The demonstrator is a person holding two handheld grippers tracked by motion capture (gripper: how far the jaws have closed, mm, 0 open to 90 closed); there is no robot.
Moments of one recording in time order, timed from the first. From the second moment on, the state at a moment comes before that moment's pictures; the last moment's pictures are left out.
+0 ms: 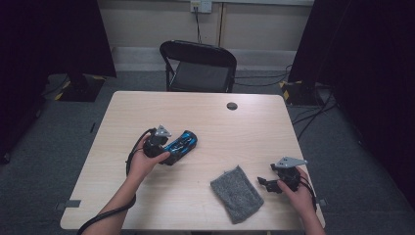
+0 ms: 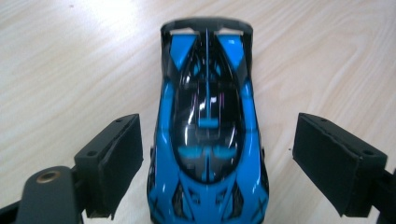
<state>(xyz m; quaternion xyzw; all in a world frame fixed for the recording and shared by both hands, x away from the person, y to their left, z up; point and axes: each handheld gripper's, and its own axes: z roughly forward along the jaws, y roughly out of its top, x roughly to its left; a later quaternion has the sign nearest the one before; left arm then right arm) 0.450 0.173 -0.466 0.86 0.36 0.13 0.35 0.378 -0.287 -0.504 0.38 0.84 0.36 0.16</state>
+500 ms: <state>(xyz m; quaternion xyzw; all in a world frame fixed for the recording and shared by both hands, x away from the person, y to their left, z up) 0.436 0.188 -0.488 0.86 0.36 0.13 0.35 0.378 -0.286 -0.504 0.38 0.83 0.36 0.16</state>
